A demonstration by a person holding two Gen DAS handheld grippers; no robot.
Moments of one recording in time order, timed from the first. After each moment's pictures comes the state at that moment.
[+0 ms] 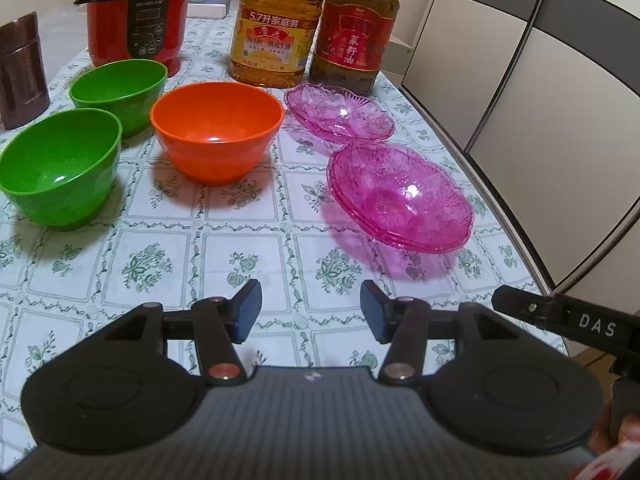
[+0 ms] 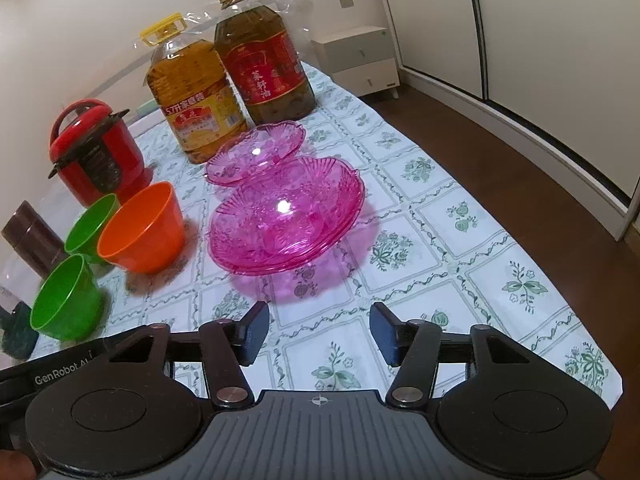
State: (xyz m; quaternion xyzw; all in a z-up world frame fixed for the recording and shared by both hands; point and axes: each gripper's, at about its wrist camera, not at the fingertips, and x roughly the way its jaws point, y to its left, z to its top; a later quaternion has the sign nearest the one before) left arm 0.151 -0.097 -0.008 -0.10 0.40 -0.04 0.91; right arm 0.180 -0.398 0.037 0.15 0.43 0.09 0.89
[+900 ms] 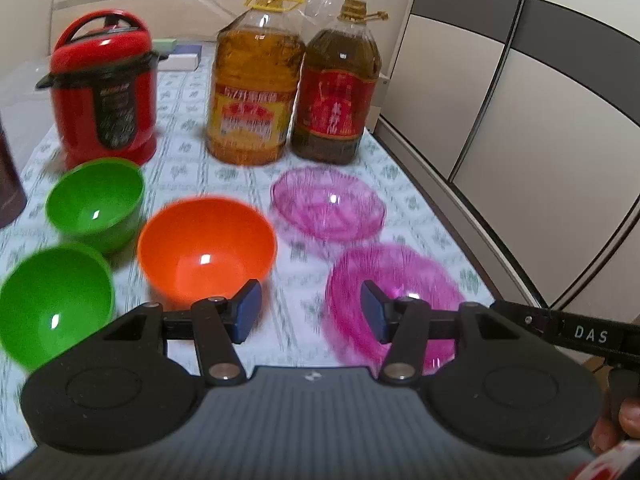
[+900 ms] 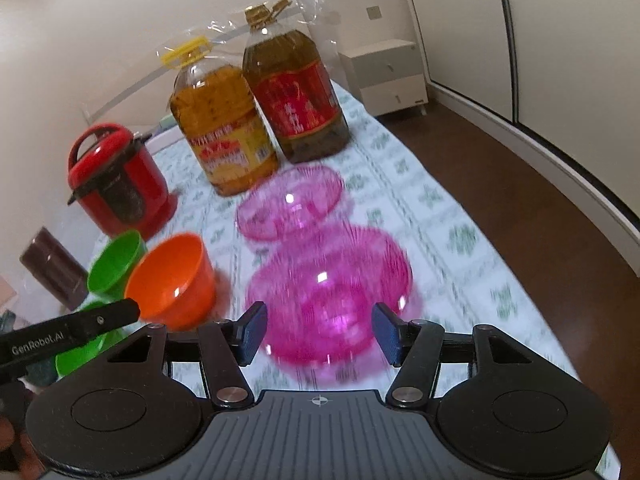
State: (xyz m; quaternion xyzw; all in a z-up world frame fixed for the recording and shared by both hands) left arm 0.241 -0.069 0.066 -0.08 0.35 -0.08 0.93; right arm 0.267 -0.384 0.086 0.15 0.41 0.13 0.89
